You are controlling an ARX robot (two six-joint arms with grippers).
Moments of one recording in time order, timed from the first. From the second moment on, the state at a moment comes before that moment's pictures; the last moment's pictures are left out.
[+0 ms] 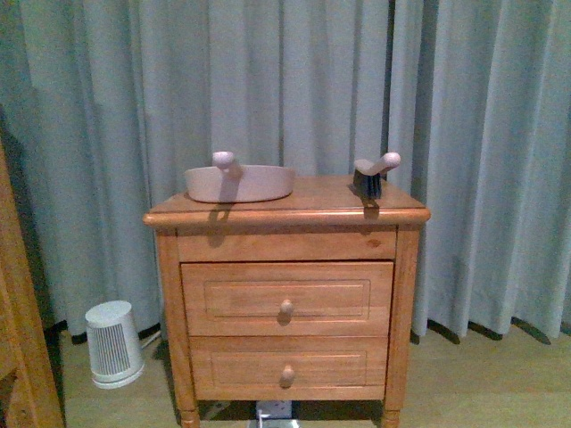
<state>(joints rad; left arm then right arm) 0.00 0.00 0.01 0.00 0.00 0.00 0.00 0.00 0.02 0.00 0.00 0.00</state>
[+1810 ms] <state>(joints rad) 0.00 0.00 0.01 0.00 0.00 0.00 0.00 0.00 0.02 0.00 0.00 0.00</state>
